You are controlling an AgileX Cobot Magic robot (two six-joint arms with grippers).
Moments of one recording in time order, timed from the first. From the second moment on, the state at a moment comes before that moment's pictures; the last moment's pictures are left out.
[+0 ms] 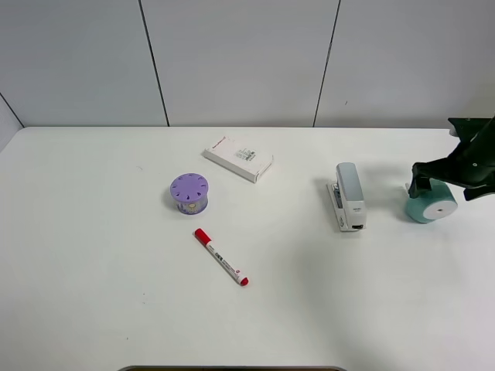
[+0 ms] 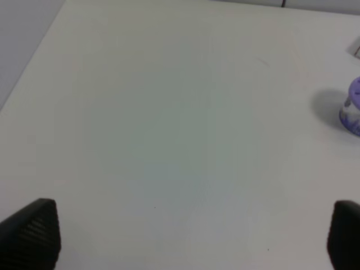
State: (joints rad) left arm -0.01 -0.01 -0.51 0.06 1.06 -0.07; right arm -0.23 1.88 -1.12 0.05 0.64 -0.21
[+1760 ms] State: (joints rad) left arm -0.01 -0.01 -0.51 0.06 1.06 -0.07; right arm -0.23 2.00 -1.12 0.06 0.57 -0.20
